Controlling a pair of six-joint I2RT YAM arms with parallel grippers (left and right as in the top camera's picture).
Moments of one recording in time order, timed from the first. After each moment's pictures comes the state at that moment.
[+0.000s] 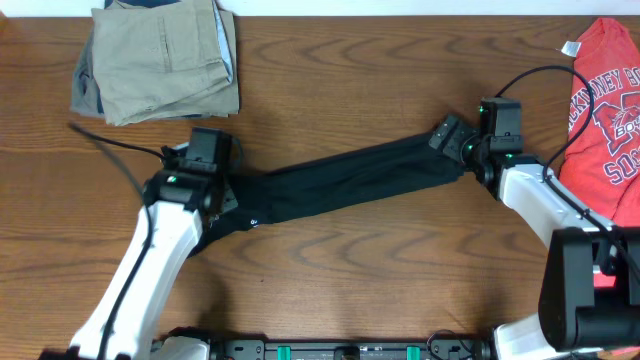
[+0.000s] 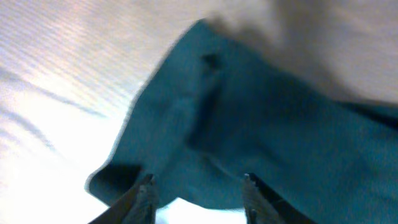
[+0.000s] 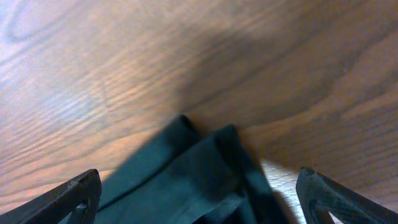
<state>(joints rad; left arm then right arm) -0.18 1.31 0.94 -0.91 -0.28 -0.59 0.05 1.68 0.90 -0.12 -0.10 0.59</state>
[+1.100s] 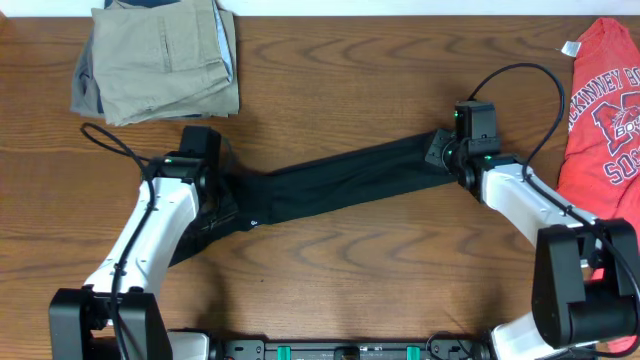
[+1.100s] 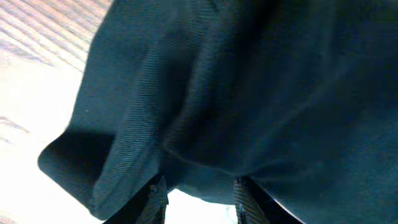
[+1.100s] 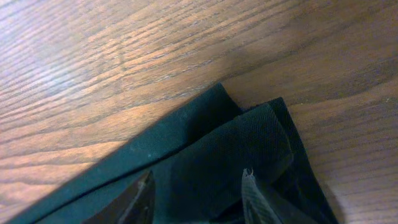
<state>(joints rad) -0.07 1.49 0.94 -0.96 -0.10 -0.58 0.15 1.72 0.90 -0.12 -0.03 0.54</state>
